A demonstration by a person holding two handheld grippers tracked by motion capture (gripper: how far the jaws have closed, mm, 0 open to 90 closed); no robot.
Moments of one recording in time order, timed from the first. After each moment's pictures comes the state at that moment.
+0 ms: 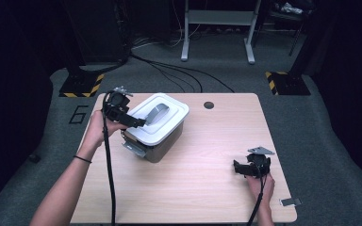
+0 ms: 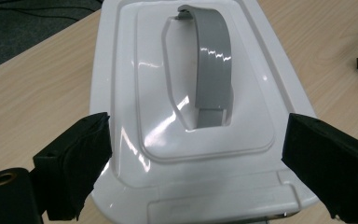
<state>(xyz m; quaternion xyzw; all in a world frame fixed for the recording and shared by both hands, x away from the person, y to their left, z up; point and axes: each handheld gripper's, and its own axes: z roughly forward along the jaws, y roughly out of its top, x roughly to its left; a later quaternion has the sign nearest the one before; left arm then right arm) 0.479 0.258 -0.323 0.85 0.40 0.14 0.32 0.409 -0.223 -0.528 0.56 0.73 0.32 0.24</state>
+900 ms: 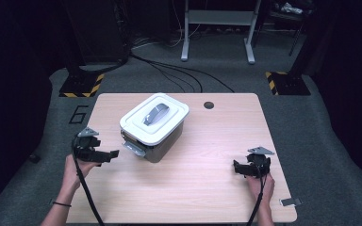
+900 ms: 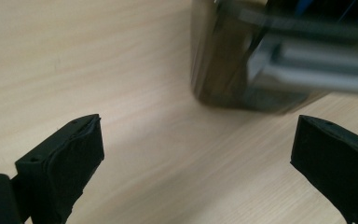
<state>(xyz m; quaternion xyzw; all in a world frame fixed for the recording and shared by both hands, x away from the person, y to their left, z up) 0.411 0.352 -0.447 0.79 0.49 0.14 0.36 0.409 -0.223 -0.528 0.56 0.73 0.32 0.24</state>
